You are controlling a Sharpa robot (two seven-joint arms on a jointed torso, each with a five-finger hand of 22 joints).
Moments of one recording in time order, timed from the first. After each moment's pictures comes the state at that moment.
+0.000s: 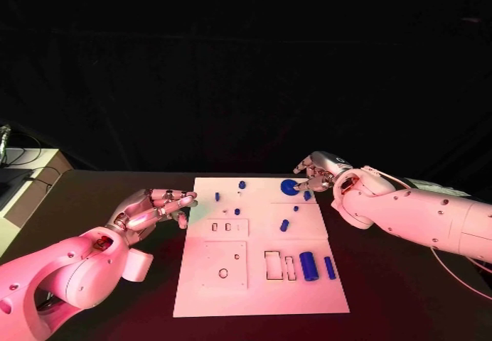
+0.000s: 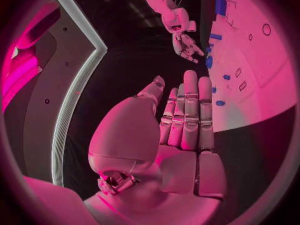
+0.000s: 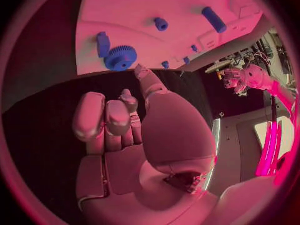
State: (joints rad) left arm 1.00 -0.94 0.22 1.64 -0.28 -0.19 0.27; left_hand 1.36 -0.05 0.16 0.04 0.05 1.05 0.16 0.07 0.06 1.18 0.10 0.06 0.06 1.23 0.03 0.57 0.44 0.13 0.92 0.04 1.01 0.53; right arm 1.30 -0.85 -0.08 1.29 -1.33 -0.50 -0.19; right_hand 1.34 -0.12 0.05 -0.05 0.32 1.02 0.14 0.07 0.07 1.22 0.05 1.06 1.19 1.42 -0.05 1.24 0.79 0.09 1.46 -0.07 1.08 1.31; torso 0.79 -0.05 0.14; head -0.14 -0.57
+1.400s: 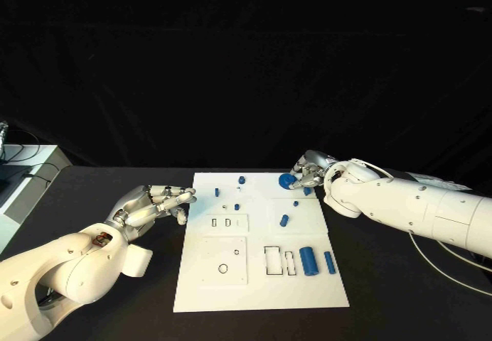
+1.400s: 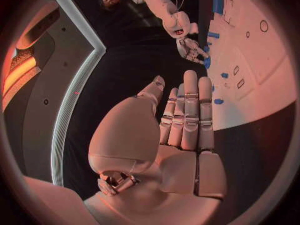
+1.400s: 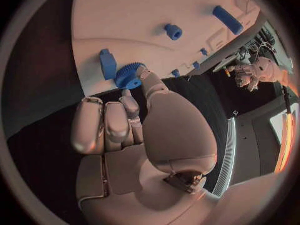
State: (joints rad) left arm 1.00 -0.93 0.22 1.63 -0.29 -0.19 0.27; left_hand 1.36 -0.05 0.16 0.04 0.05 1.05 0.16 0.07 0.06 1.18 0.10 0.06 0.06 1.23 0.03 0.57 0.44 0.13 0.91 0.04 1.02 0.52; right arm 1.31 -0.75 -0.08 1.16 -1.25 -0.38 -0.25; right_hand 1.32 -0.11 0.06 -0.02 0.37 1.04 0.14 0.07 0.07 1.26 0.05 1.08 1.26 1.42 -0.05 1.25 0.88 0.08 1.47 -0.07 1.20 1.31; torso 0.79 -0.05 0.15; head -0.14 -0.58
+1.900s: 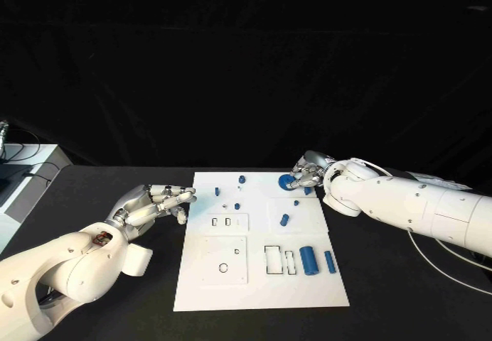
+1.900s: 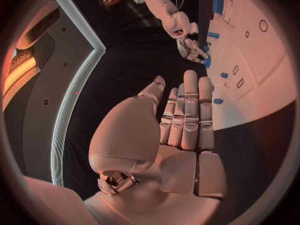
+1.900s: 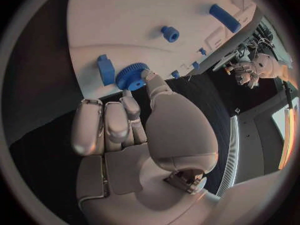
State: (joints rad) left arm 1.00 -0.93 0.22 1.63 -0.29 -0.19 0.27; left_hand 1.37 -0.04 0.16 0.04 0.05 1.05 0.16 0.07 0.06 1.18 0.10 0.06 0.06 1.23 0.03 0.57 0.44 0.13 0.91 0.04 1.02 0.52; right arm 1.31 -0.74 -0.08 1.15 -1.21 -0.35 -0.25; right_hand 1.24 -0.13 0.04 0.01 0.46 1.04 0.14 0.07 0.07 1.27 0.04 1.09 1.27 1.42 -0.05 1.27 0.90 0.08 1.47 -0.07 1.22 1.31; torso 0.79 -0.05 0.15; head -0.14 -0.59
